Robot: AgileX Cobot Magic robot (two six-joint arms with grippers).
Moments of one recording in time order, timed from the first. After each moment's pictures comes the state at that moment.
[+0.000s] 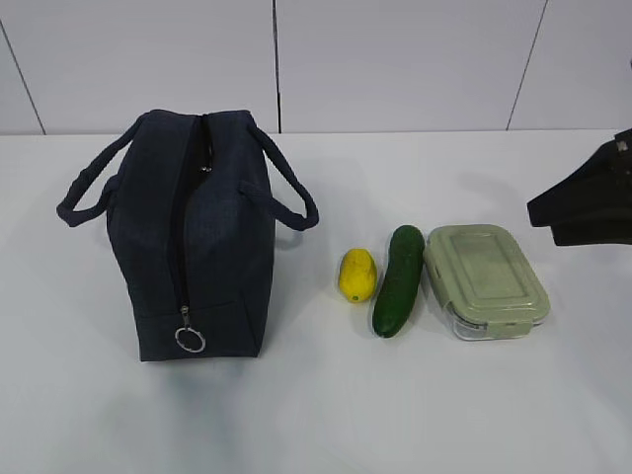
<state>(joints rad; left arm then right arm) -0.02 0.01 -0.52 -0.16 1.12 0.19 -0.22 1.55 -1.00 1.01 1.19 -0.87</state>
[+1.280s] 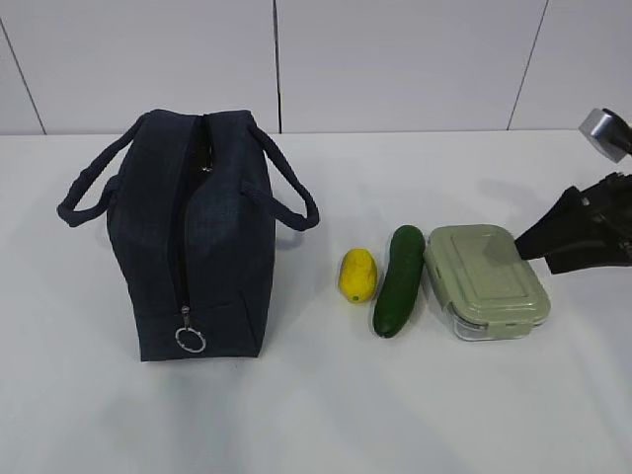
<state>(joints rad) -0.02 0.01 -0.52 -0.16 1.12 0.19 -0.26 1.94 -1.22 0.89 1.18 -1.05</state>
